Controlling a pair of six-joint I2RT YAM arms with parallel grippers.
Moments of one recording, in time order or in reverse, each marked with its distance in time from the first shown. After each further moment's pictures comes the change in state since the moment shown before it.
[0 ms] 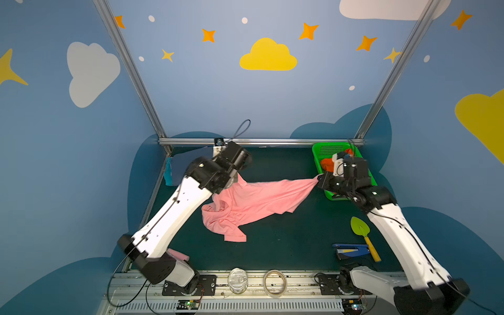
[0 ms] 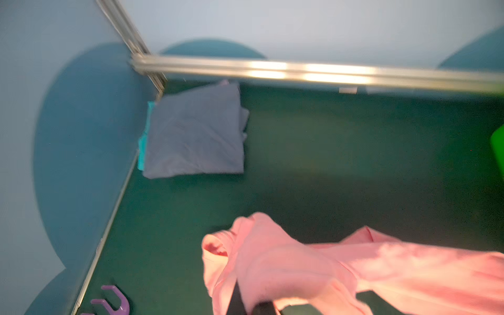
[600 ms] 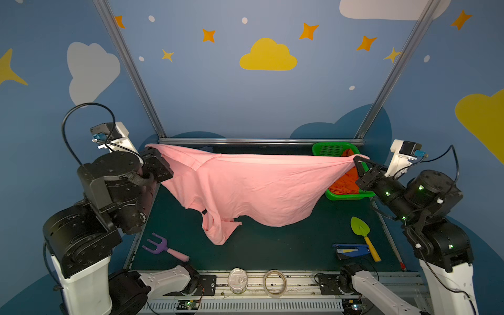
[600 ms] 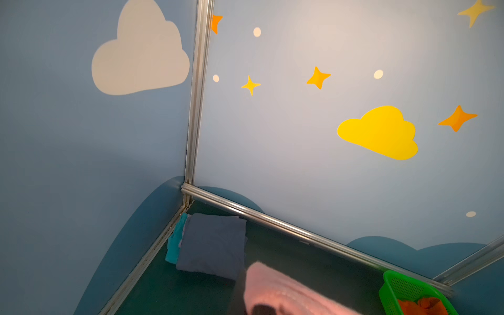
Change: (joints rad) left arm 0.000 -0.239 0.412 0.026 -0.180 0.194; right arm 0.011 -0.197 0.304 -0.043 0.059 -0.005
